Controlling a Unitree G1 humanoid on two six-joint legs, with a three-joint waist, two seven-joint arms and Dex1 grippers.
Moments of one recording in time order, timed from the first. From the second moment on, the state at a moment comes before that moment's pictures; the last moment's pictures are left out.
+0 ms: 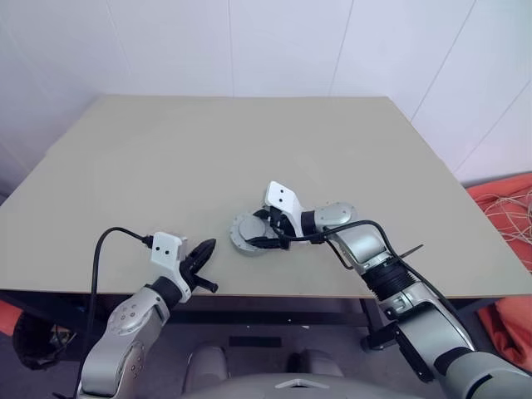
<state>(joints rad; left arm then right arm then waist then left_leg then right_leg) 0.28 0.26 0.01 -0.46 -0.40 0.41 -0.39 -0.57 -0.33 0.41 0.26 0.07 0.30 1.00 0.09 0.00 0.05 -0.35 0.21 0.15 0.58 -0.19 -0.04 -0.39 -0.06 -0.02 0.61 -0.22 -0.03</state>
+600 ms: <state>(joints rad) -0.02 0.32 0.07 -0.31 -0.45 0.52 -0.43 -0.56 -0.33 0.42 0.24 0.05 0.31 1.00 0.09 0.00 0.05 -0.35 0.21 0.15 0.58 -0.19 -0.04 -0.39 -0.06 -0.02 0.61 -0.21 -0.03</state>
